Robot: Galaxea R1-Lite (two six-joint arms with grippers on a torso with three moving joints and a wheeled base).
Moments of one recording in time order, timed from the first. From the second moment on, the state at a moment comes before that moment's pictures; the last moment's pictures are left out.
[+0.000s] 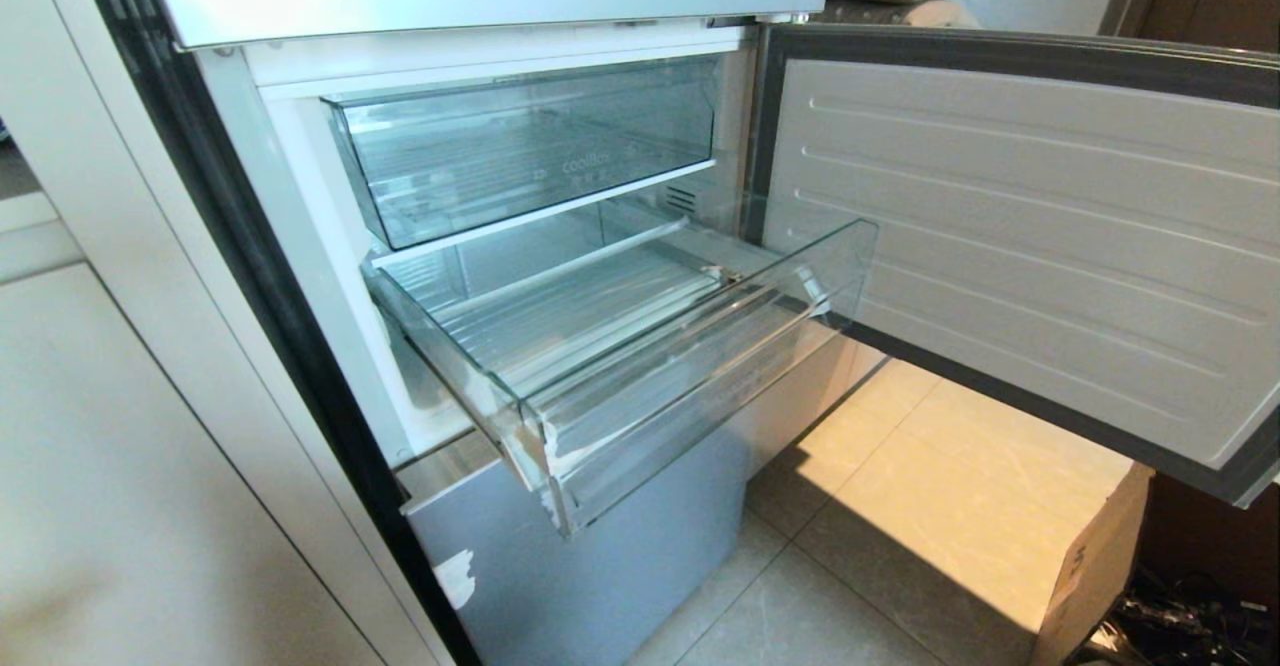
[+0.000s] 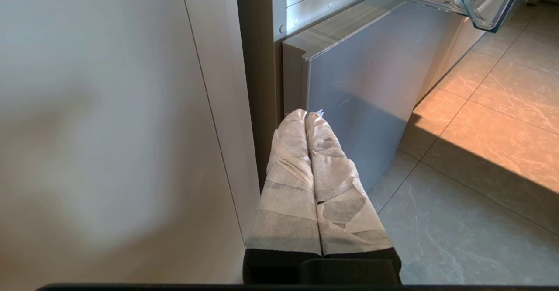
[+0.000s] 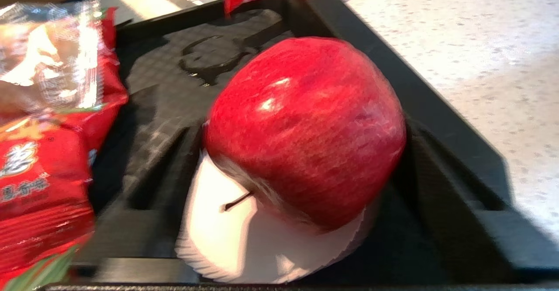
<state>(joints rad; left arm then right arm) -0.01 0.00 0.00 0.01 0.00 0.02 -1.31 2.19 -1.26 -0.80 0.08 0.14</state>
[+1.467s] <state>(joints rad) -0.01 0.00 0.00 0.01 0.00 0.02 -0.66 1.06 -0.60 -0.76 0.14 0.17</state>
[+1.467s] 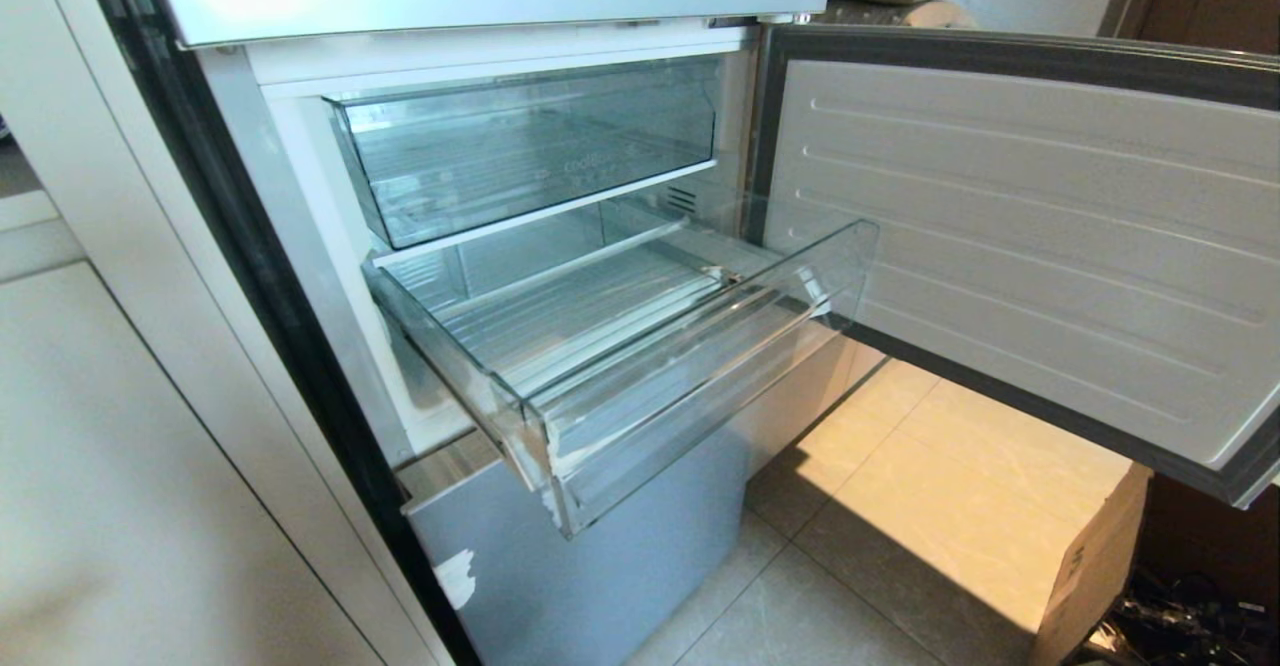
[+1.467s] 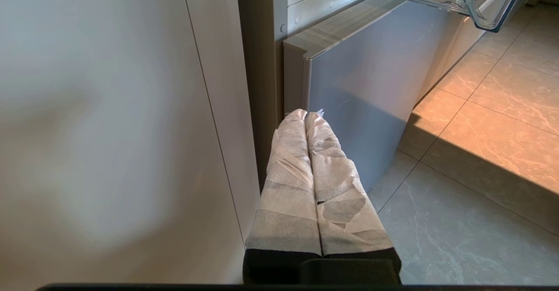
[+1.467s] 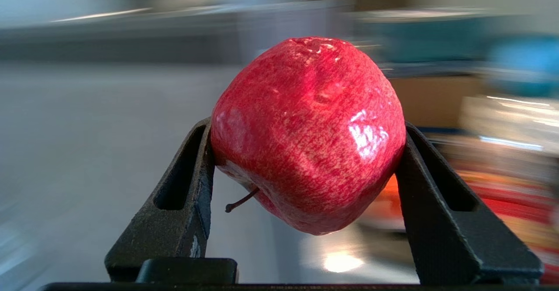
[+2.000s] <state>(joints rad) -0.01 0.00 0.00 0.01 0.00 0.02 0.24 1.02 -0.52 -0.72 0.04 0.09</state>
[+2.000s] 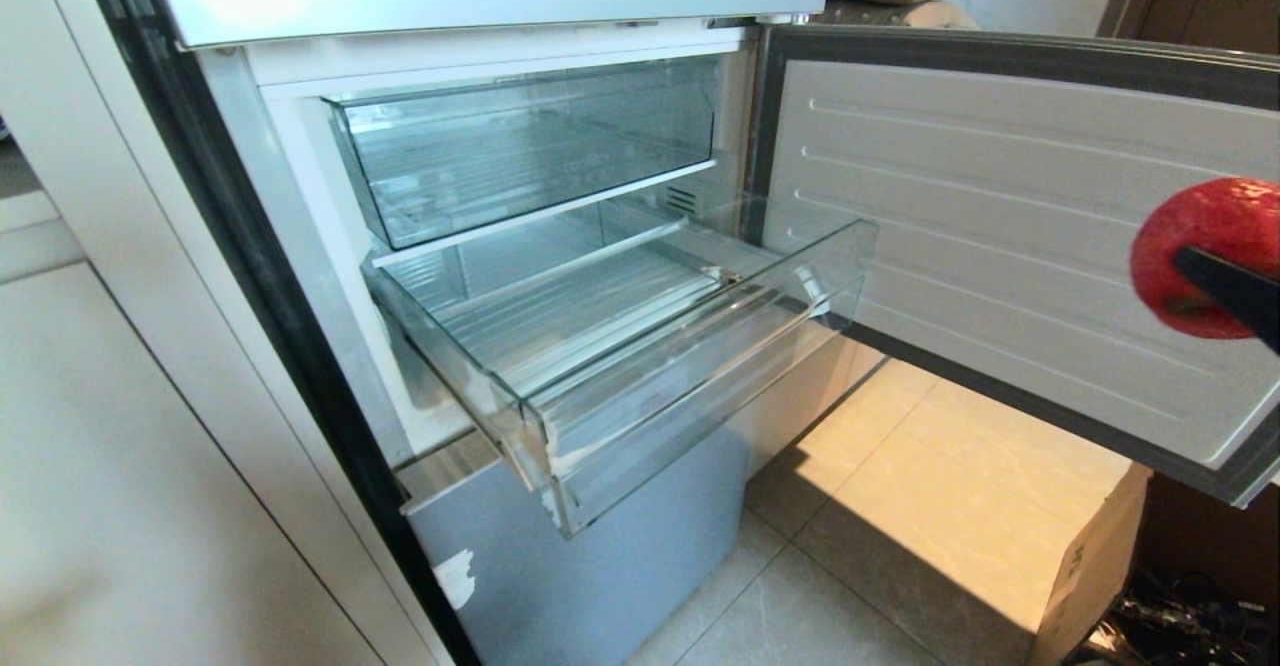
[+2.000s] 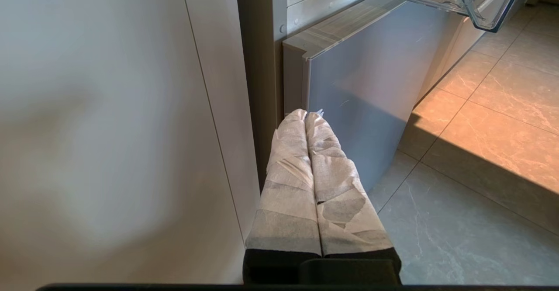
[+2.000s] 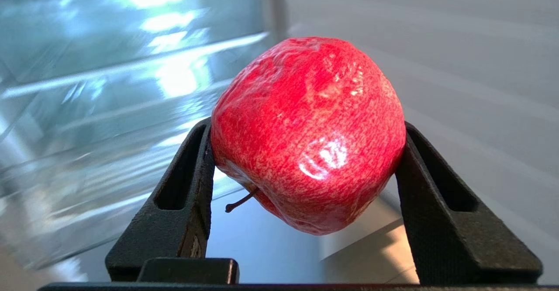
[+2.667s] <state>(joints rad) -0.01 0.00 0.00 0.01 0.00 0.02 0.40 1.63 -1.10 -0.62 0.09 0.14</state>
